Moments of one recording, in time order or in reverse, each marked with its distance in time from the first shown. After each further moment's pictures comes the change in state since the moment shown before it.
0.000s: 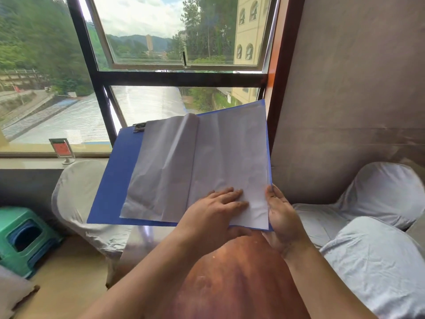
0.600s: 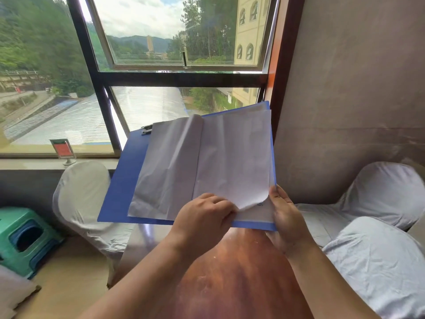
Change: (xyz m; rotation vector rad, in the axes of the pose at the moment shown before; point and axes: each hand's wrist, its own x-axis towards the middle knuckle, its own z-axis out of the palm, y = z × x) left_hand -0.009 -0.007 0.003 -0.004 0.336 0.029; right_hand 0.005 -0.002 -0.012 -0.152 -0.043 -0.074
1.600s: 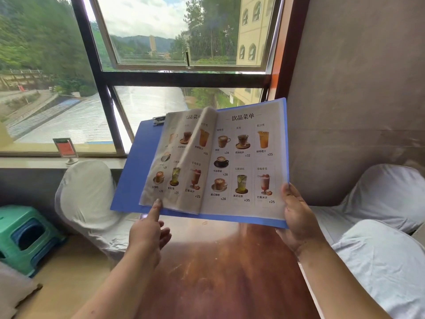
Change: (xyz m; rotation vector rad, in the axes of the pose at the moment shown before) left_hand -0.064 -0.090 0.002 -0.985 0.530 -1.661; right_hand 0.018 -0.003 -0.022 0.022 -0.024 0.012
